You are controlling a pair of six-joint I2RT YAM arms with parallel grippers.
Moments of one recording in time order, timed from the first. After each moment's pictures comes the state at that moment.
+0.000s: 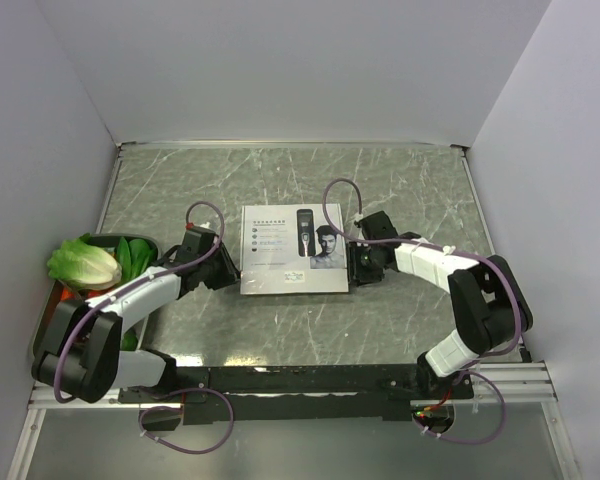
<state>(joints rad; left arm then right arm) -0.37 1.29 0.59 -0.19 0.13 -0.74 0.41 1.55 0.81 -0.40 -0.17 0.36</state>
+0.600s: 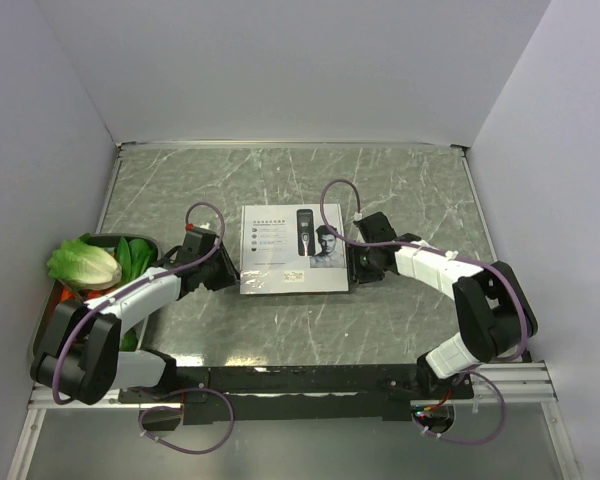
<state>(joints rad) -0.37 1.29 0.59 -0.21 0.10 -0.74 0.44 1.50 0.81 -0.41 -0.10 0.36</state>
